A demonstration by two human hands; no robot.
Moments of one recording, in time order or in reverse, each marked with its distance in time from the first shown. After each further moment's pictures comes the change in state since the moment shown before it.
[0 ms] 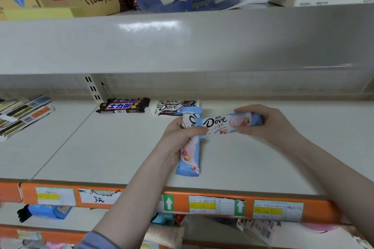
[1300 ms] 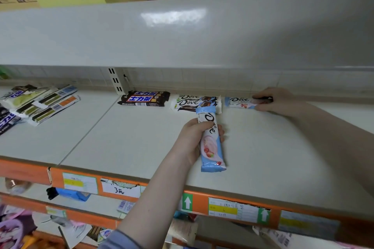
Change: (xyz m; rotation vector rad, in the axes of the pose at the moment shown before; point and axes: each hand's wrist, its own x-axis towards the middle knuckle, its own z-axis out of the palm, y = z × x) left_hand 0.002 -0.003 -0.007 -0.224 0.005 -0.026; right_hand 0.122 0.052 -0.009 -0.649 -0.224 -0.029
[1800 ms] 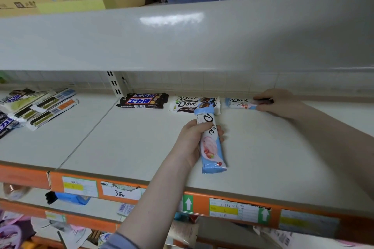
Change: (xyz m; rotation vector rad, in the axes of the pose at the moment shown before) left_hand -0.003 0.003 0.002 -0.055 -0.014 0.002; right_hand -0.012 -0.004 -0.002 -0.048 0.059 0.010
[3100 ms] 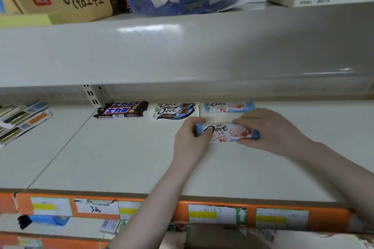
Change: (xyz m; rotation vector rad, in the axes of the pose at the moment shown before) left_hand -0.002 -0.019 0.030 0.833 0.189 0.340; right_hand -0.101 -0.038 -0.010 -0.317 0.283 -0.511
